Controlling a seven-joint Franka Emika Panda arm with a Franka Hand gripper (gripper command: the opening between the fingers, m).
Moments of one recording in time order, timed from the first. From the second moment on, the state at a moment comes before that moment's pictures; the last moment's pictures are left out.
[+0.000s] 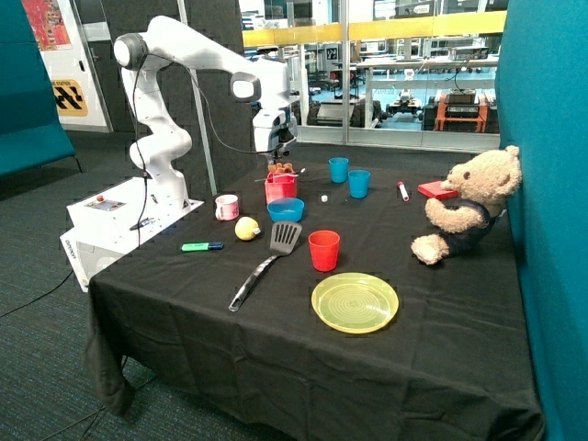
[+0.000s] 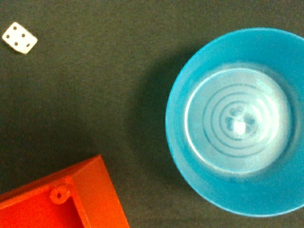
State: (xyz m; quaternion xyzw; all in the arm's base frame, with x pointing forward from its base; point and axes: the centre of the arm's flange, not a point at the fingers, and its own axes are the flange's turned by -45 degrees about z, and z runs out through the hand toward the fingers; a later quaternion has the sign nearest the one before) arm 0.498 0.000 0.450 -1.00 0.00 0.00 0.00
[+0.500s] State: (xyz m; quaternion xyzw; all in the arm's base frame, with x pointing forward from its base) arm 0.498 -0.018 0.452 -1.00 -0.01 0.00 0.00
